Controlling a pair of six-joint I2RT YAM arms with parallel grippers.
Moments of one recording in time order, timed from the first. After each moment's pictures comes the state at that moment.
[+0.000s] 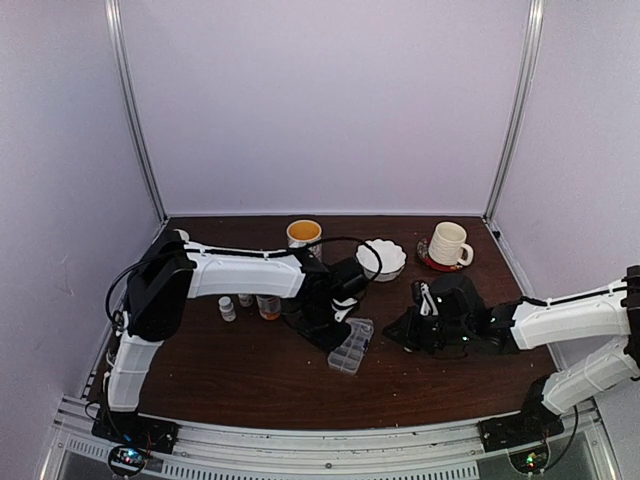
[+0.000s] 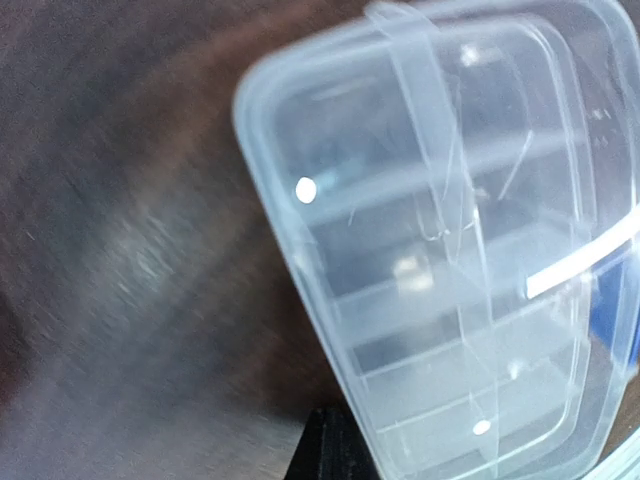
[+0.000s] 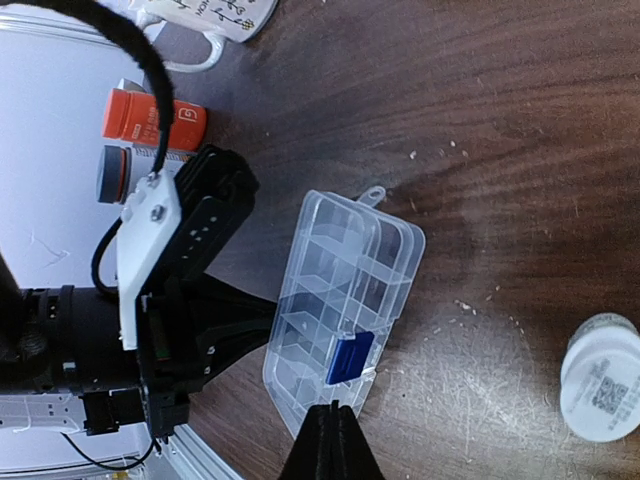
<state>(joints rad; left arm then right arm) -1.04 2.25 1.77 -0.91 0.05 -0.35 0.85 1.29 0.52 0.14 -0.09 1.08</state>
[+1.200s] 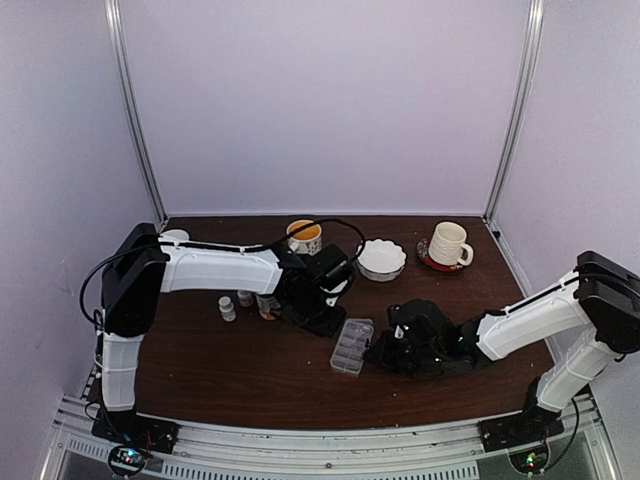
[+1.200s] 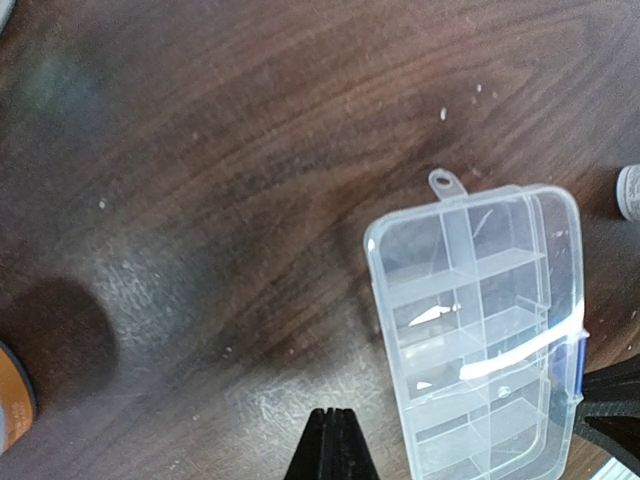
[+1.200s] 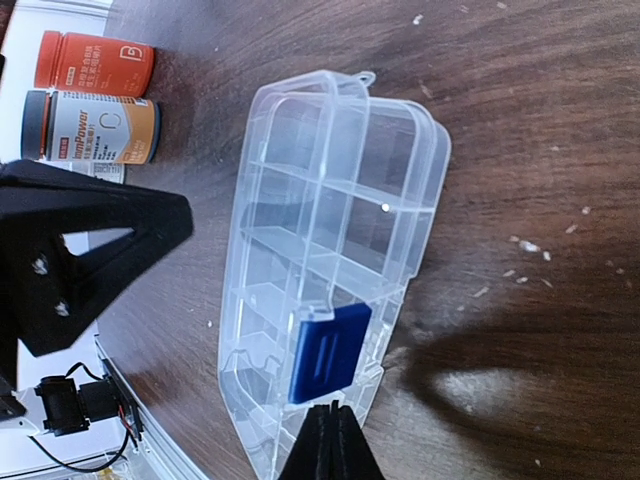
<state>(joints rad) -1.02 2.10 1.60 -0.68 -0.02 -0.45 1.00 1.54 0.55 0.26 -0.02 1.20</state>
